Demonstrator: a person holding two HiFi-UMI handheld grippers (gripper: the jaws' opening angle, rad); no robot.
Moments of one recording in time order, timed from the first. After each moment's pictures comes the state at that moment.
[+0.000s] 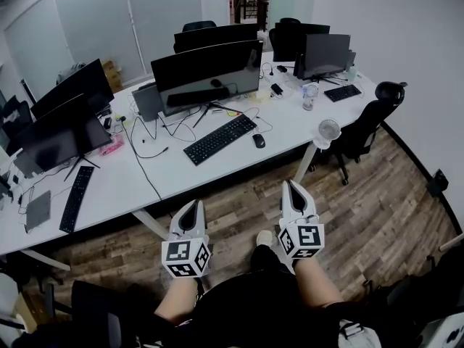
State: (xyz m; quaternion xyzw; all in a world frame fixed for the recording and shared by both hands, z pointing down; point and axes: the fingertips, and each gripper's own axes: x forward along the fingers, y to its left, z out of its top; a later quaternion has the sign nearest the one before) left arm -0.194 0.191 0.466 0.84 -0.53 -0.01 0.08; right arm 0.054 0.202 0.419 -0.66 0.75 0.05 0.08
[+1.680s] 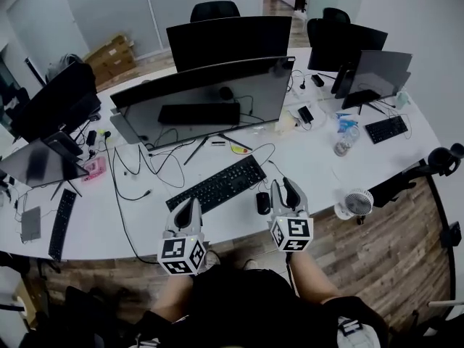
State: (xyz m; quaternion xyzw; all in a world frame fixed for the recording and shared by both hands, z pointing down) left arm -0.104 -0.204 0.493 0.78 -0.61 0.03 0.13; right arm 0.144 -0.259 0.498 -0.60 0.80 -0.05 0.00
